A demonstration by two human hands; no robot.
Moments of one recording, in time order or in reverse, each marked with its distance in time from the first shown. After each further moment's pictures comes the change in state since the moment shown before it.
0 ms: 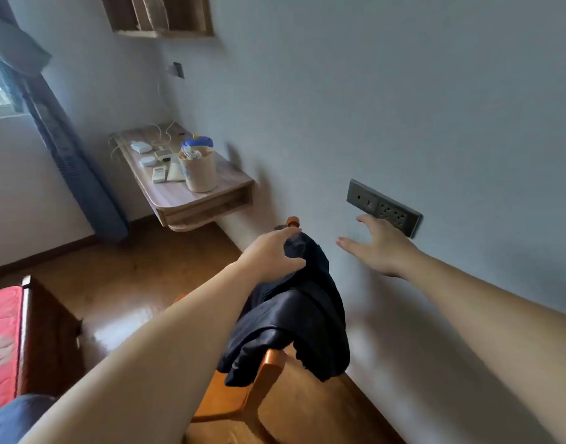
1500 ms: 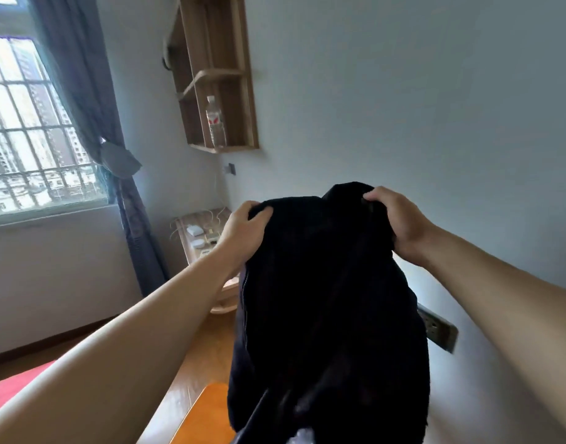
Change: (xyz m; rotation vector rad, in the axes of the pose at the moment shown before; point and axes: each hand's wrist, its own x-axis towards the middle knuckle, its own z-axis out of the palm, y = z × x) left_hand 0.026 0.106 -0.196 -0.521 0.589 -0.115; right_hand 0.056 -0.102 -0.169 1.101 -0.060 -0.268
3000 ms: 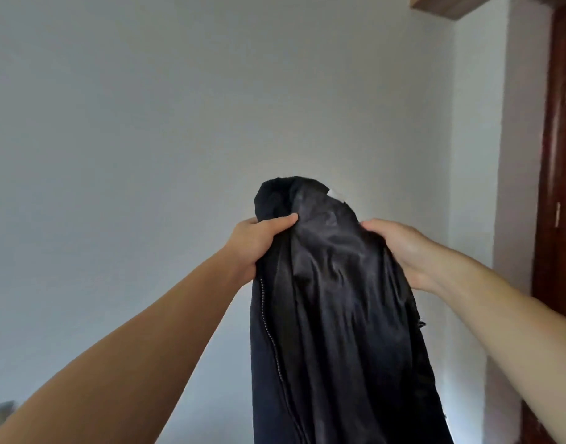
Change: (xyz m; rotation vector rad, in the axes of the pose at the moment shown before) left_hand -0.484 0.306 0.081 -0.731 -1.644 0.115; right_hand -0.713 -0.169 0.021 -0.176 1.411 0.013
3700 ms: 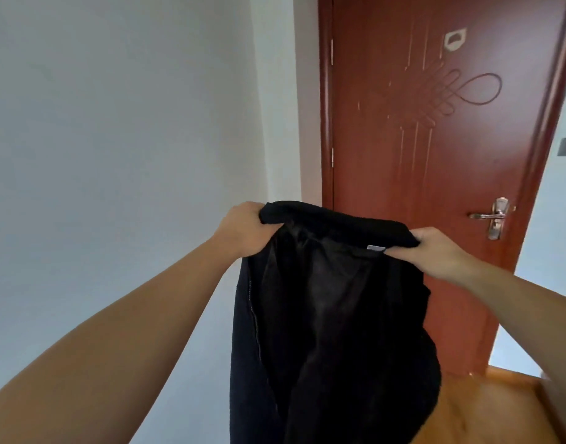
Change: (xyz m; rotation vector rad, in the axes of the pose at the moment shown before) left_hand 0.143 -0.132 0.204 0.741 -0.638 0.454; right_hand -0.087 0.124 -0.224 -0.619 0.825 0.120
